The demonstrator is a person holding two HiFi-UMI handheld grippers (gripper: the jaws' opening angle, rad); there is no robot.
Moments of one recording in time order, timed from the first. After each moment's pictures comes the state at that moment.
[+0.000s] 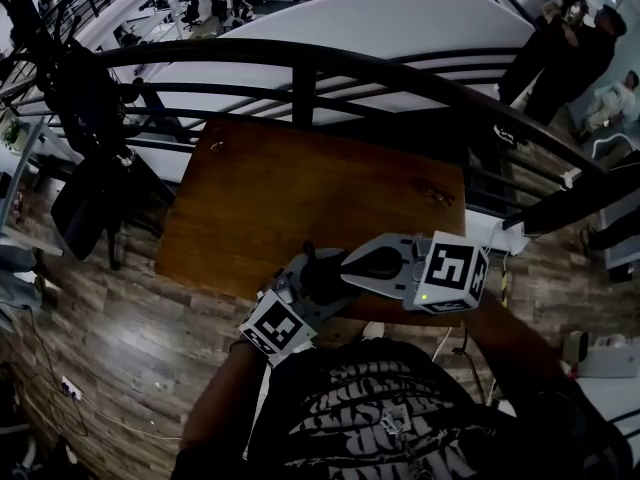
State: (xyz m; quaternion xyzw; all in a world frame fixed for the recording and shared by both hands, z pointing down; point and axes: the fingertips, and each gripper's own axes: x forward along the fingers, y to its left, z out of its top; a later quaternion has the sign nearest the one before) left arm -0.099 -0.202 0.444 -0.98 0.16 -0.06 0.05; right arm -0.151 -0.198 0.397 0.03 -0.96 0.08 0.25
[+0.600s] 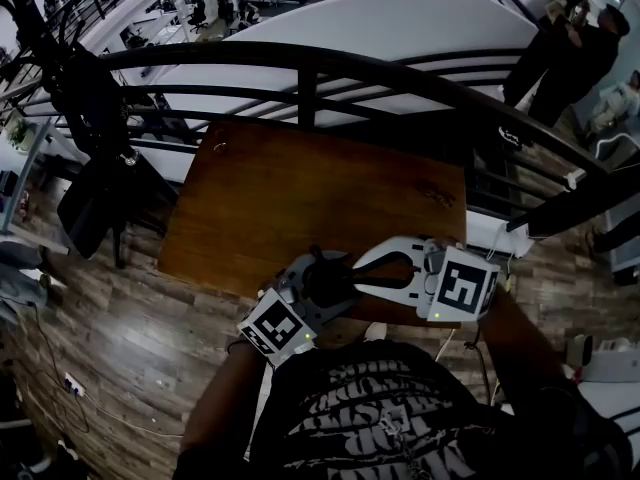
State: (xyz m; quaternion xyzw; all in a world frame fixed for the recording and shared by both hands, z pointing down) left arm -0.087 -0.193 0.434 -0.99 0.14 -0.08 0.05; right arm -0.122 -0.176 0.393 -0.03 -0.95 -0.08 0.30
